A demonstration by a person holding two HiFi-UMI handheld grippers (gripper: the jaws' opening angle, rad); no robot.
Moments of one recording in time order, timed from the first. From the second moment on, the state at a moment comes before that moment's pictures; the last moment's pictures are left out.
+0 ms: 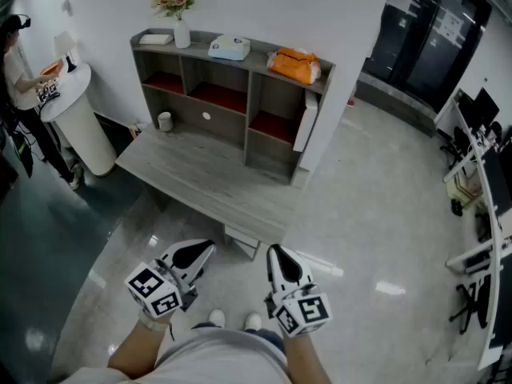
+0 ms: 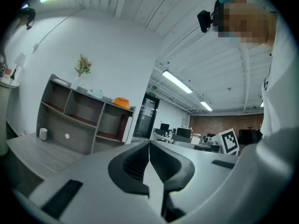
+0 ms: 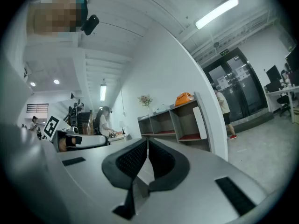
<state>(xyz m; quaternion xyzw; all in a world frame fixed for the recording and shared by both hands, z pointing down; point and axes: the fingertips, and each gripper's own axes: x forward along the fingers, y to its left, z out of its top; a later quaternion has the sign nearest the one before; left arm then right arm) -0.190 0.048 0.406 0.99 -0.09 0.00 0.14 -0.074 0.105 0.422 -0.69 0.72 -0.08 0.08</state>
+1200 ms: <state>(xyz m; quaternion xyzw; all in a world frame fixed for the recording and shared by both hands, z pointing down) -0.173 -0.049 0.458 0.98 -0.08 0.04 0.16 -0.017 0.012 0.470 -0.73 0.65 -0.13 0.12</state>
